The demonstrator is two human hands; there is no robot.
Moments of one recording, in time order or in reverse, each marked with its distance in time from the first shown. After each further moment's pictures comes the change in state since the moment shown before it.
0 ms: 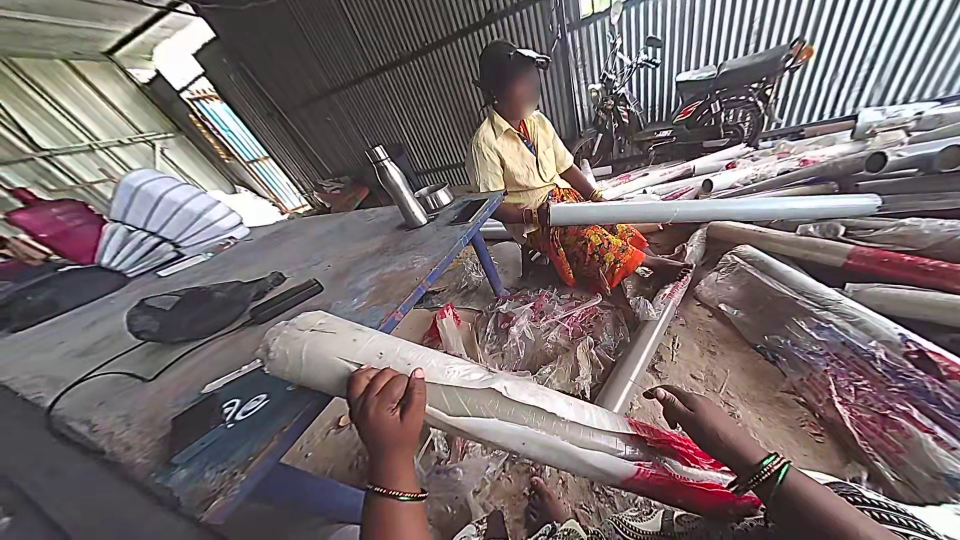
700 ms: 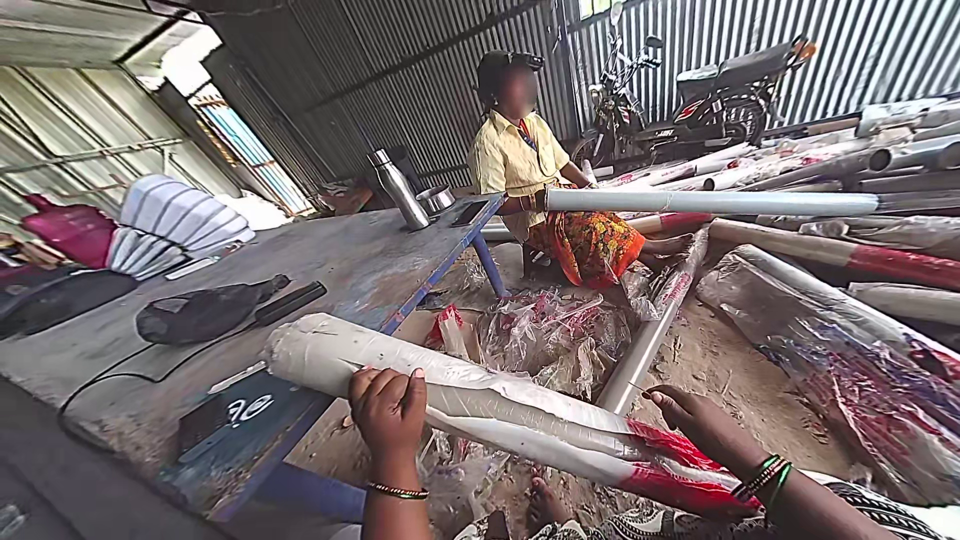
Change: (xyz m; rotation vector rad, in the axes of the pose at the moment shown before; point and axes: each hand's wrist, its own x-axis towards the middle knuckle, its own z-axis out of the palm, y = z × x) left_hand 0.001 0.003 0.000 0.024 0.005 0.002; right_hand -0.004 -0.003 -0.003 -0.036 -0.009 -0.030
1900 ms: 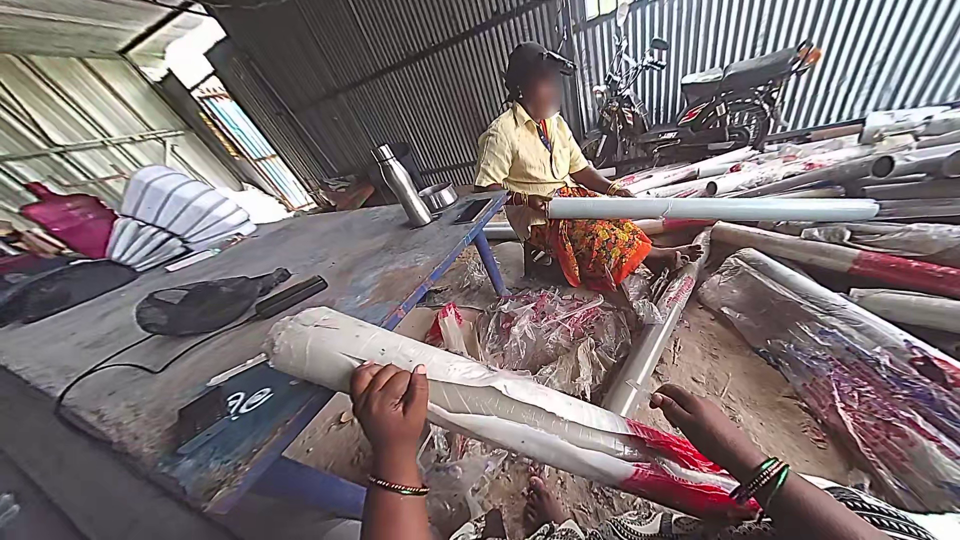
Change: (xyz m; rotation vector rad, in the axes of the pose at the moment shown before) left_hand -0.001 -0.001 0.002 -0.019 0.023 -0.001; right_hand 0.002 -0.002 0.003 0.048 0.045 0.020
